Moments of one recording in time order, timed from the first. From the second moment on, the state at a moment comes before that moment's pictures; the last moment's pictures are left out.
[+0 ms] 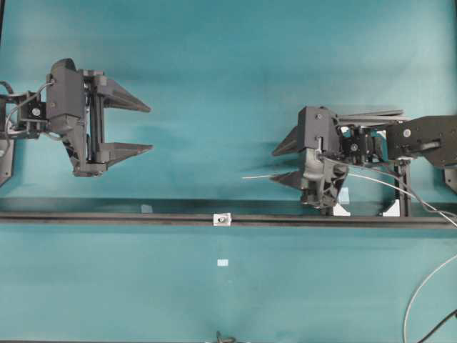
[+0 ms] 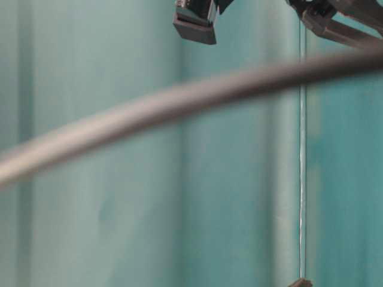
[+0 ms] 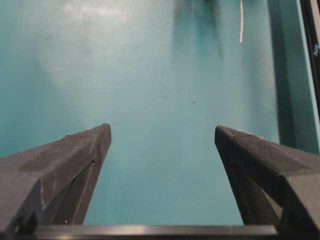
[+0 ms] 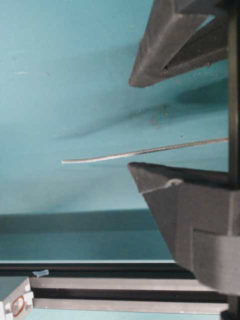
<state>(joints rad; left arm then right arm) 0.07 -0.29 1.19 -0.04 -0.47 0.00 0.04 0.03 0.92 0.03 -0.25 0.33</state>
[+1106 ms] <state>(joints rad) 0.07 -0.29 1.19 -0.04 -0.47 0.00 0.05 0.03 0.92 0.00 -0.24 0.31</state>
